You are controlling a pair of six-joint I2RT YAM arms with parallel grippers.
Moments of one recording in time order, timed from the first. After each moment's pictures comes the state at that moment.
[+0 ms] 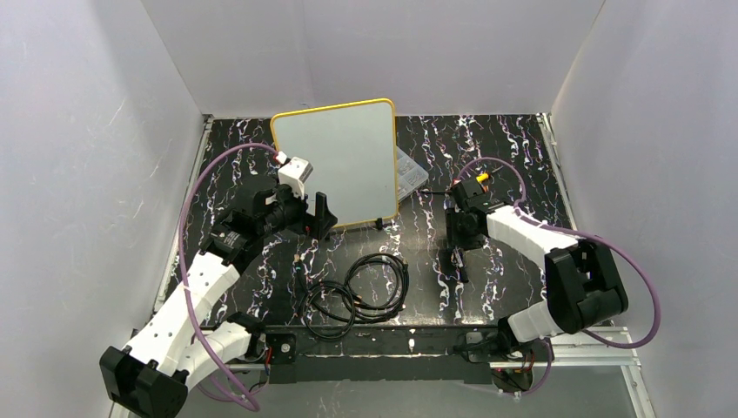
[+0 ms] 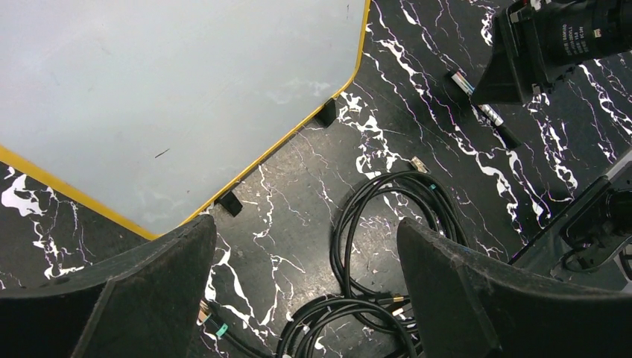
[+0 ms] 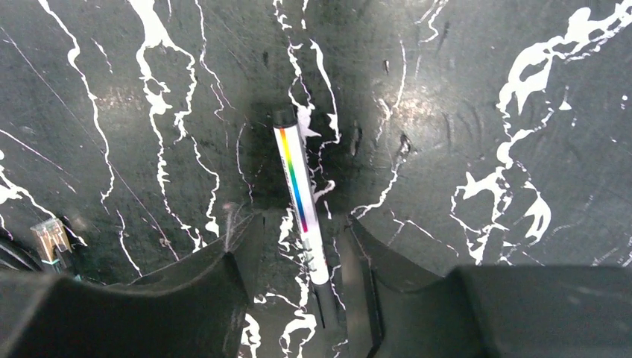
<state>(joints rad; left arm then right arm) -0.43 0.92 0.88 -0.45 0.26 -0.12 0.41 1.44 0.82 -0.59 0.07 0.34</state>
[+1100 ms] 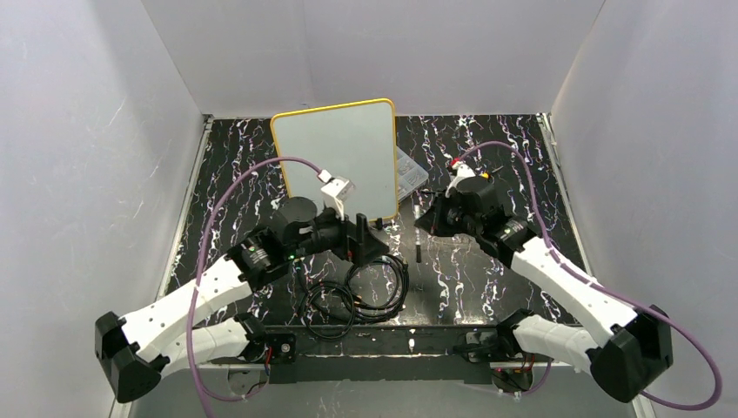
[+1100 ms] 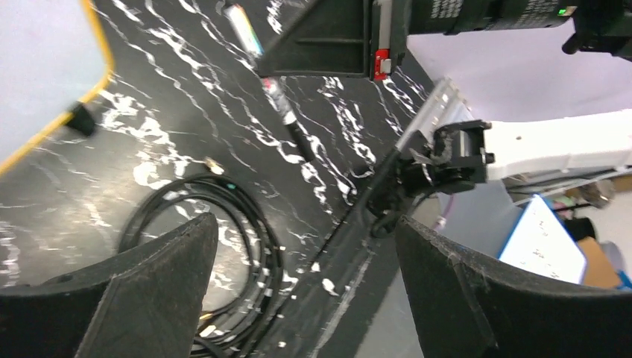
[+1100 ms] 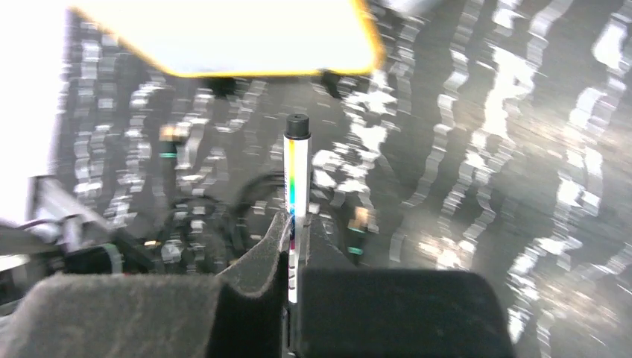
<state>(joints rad) -0.82 0.93 0.85 -0.26 0.22 -0.47 0.57 1.08 0.82 -0.42 -0.11 0.54</state>
